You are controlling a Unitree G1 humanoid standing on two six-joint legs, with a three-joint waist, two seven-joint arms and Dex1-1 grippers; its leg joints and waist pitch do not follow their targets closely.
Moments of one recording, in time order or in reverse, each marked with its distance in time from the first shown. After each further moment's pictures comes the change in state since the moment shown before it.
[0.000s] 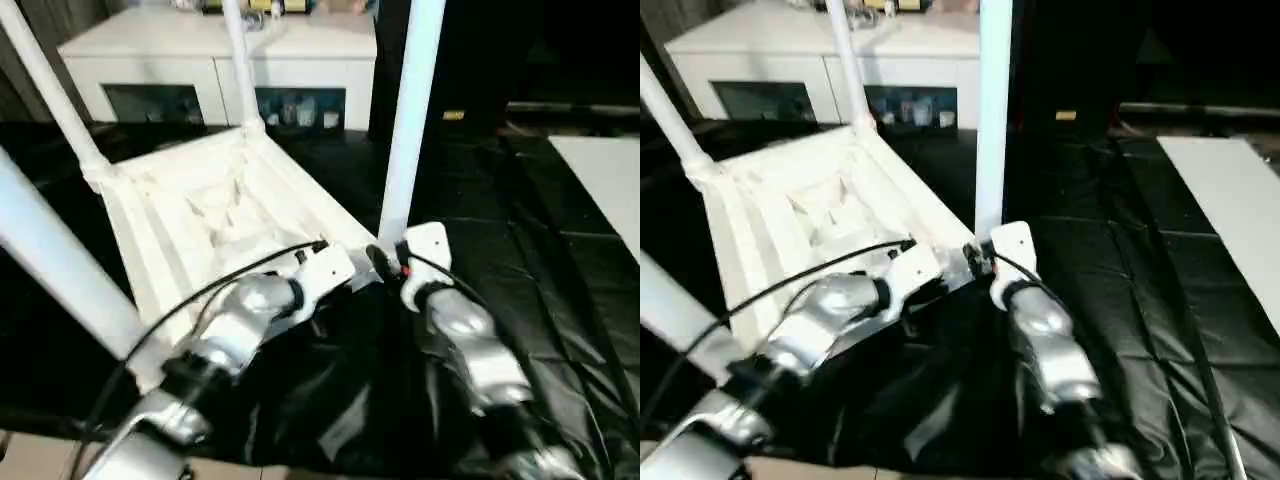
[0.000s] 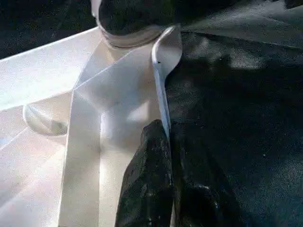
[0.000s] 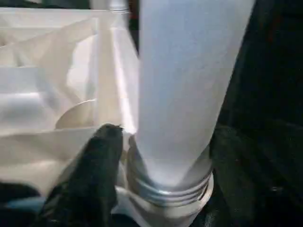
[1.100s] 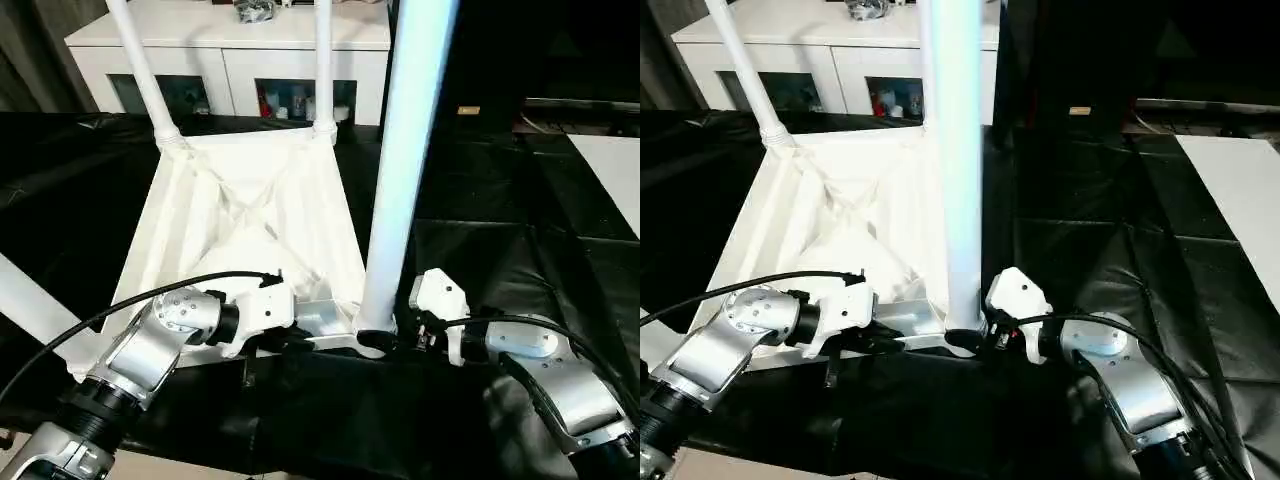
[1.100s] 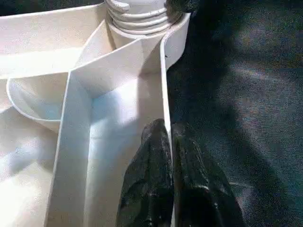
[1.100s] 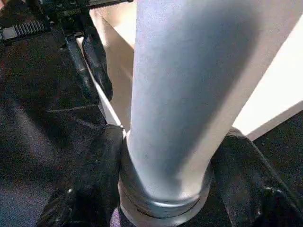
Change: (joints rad) left arm 0.130 0.289 0.002 -0.183 -0.165 -0.112 -0.437; right arm 0.114 -0.330 0.124 -0.258 0.133 0.040 0.605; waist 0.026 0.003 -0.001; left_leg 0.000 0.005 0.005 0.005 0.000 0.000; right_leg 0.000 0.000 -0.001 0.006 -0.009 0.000
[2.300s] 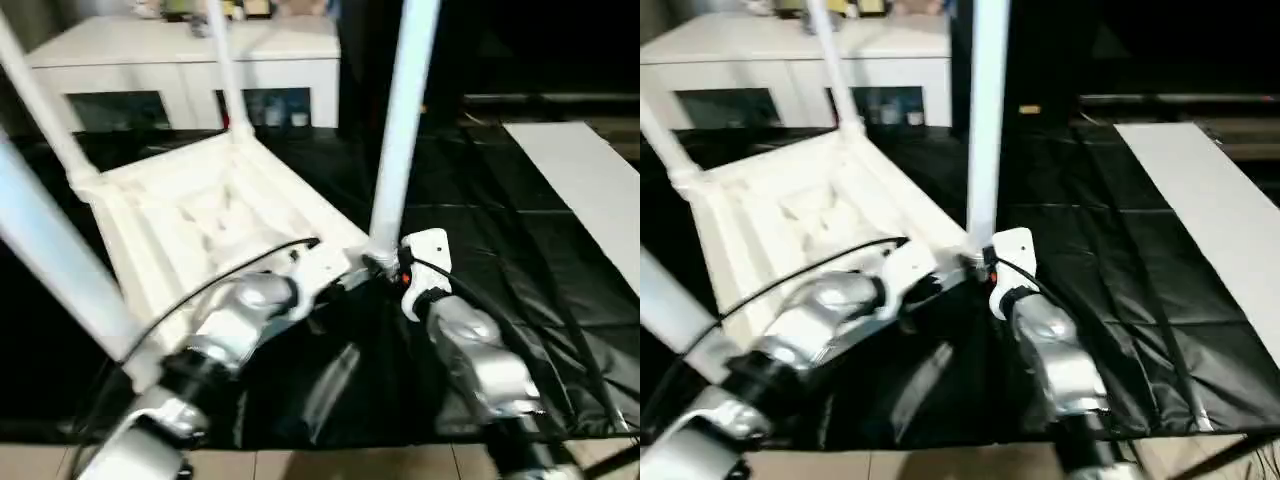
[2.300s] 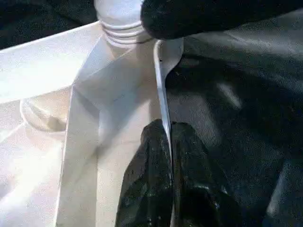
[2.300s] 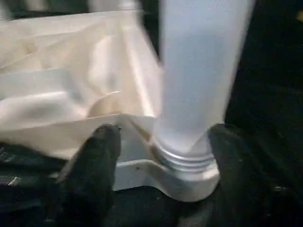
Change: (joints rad) left arm -0.160 -0.279 0.015 0.216 0.140 0.189 0.443; right arm -0.091 0.326 -0.131 0.166 -0.063 0.068 -0.536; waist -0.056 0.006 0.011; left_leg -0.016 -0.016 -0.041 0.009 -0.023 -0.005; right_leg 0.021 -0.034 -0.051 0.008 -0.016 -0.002
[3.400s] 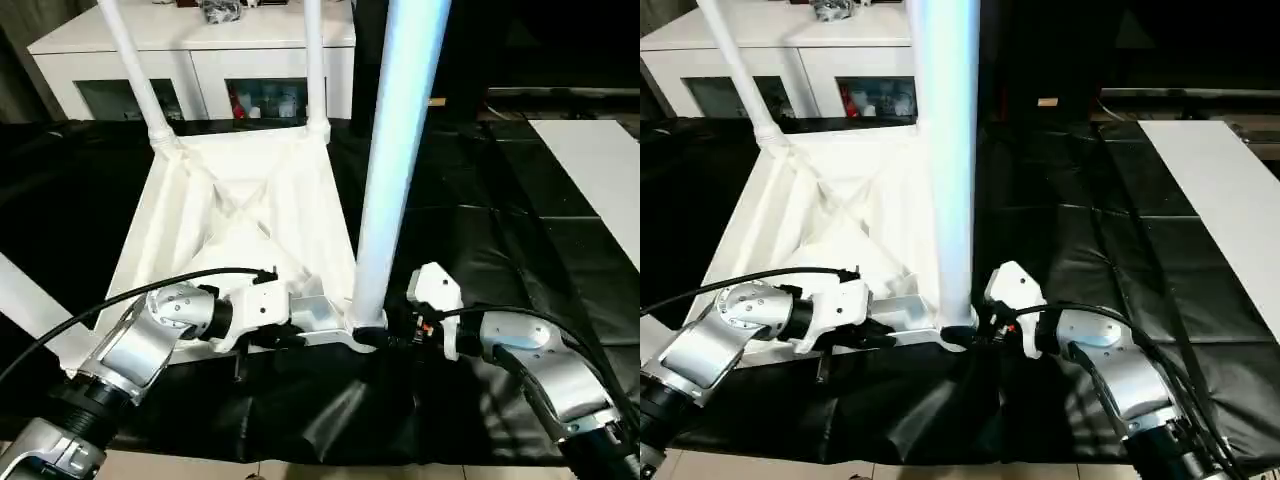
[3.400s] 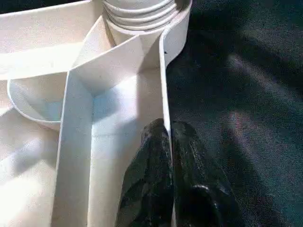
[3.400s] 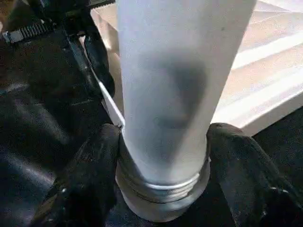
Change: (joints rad) left arm 0.146 0.313 -0.018 -0.226 -0.116 -0.182 -0.441; right arm 0.041 -0.297 0.131 -0.071 0.084 -0.096 0.579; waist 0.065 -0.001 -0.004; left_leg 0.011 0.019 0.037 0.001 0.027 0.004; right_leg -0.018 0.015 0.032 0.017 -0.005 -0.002
